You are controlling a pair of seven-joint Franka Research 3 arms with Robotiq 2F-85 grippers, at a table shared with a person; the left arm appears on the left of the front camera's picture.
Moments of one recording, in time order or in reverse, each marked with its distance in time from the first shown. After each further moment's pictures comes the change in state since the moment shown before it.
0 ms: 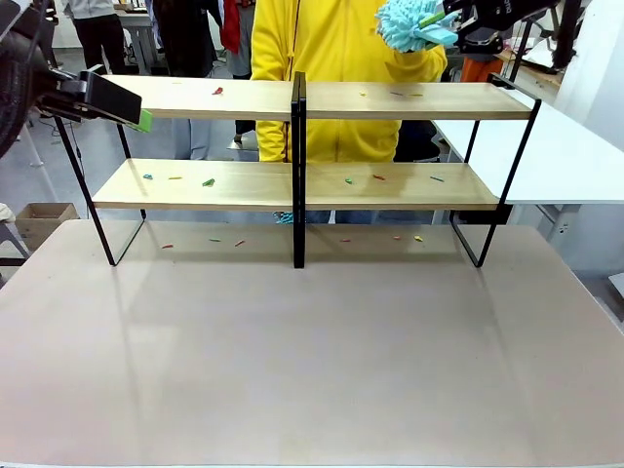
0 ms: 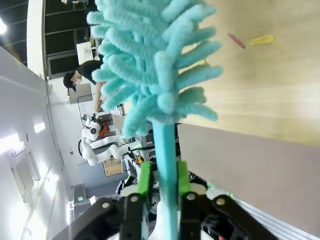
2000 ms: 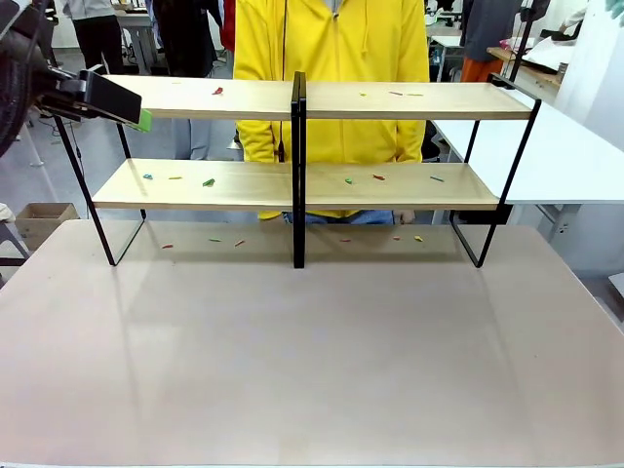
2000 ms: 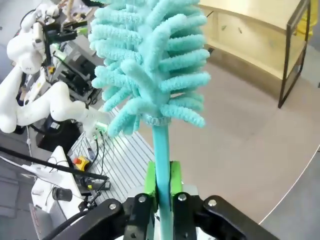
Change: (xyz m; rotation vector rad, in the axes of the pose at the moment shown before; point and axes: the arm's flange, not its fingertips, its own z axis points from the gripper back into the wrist) left arm 0.000 -0.001 0.001 0.000 -0.002 -0.002; right arm -0.253 -0.119 0.294 -0.170 0.021 0.957
